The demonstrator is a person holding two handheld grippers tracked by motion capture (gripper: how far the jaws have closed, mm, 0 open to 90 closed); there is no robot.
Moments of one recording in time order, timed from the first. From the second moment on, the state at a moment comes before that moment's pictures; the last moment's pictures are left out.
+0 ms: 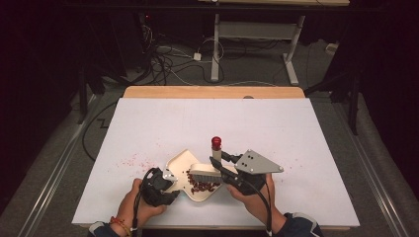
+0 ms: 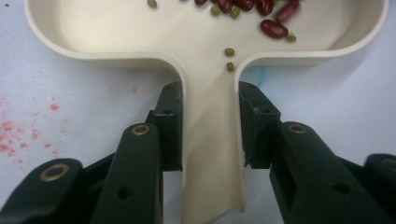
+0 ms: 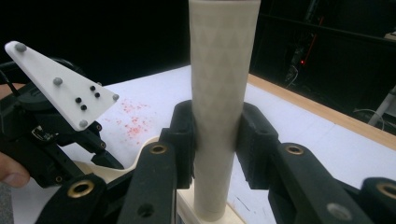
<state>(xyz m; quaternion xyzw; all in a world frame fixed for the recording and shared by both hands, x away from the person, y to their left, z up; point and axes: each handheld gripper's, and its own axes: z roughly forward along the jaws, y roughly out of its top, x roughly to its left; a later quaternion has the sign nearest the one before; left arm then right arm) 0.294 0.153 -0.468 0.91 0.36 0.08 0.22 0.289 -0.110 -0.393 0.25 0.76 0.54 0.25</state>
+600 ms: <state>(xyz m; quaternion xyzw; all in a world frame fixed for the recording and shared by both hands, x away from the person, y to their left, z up) 0.301 0.162 -0.468 0.91 0.36 0.07 0.21 0.320 -0.135 -0.383 0.29 0.72 0.52 0.34</state>
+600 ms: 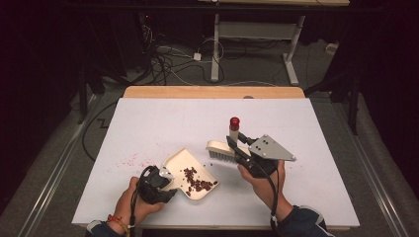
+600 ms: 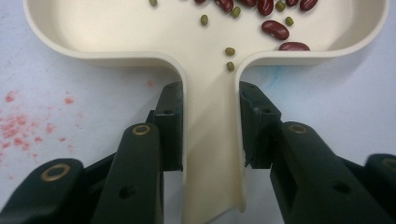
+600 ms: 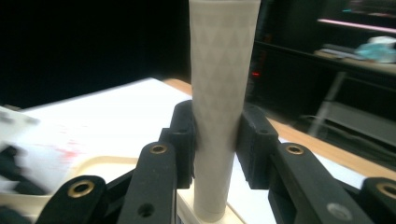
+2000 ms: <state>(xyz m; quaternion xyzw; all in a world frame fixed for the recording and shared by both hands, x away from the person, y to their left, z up) 0.306 0.169 -0.467 0.89 0.39 0.08 0.23 0.308 -0.139 -0.379 0.29 0.73 0.53 0.30</state>
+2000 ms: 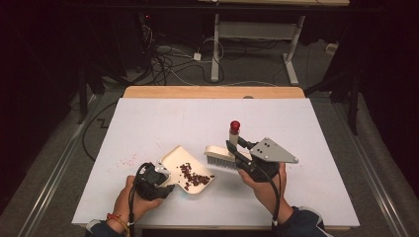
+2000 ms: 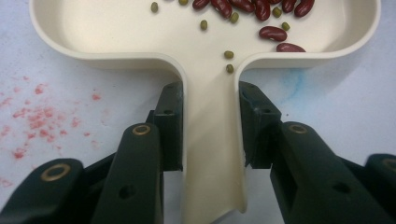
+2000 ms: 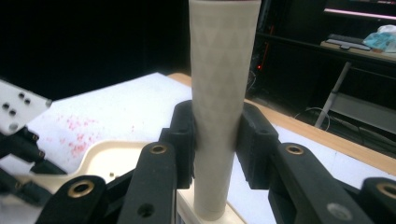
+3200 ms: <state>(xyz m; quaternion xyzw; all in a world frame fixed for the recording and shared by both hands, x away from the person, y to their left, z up) 0.309 0.165 -0.468 0.89 0.40 0.09 0.23 0.309 -0.104 -0.379 0.25 0.75 0.54 0.29</state>
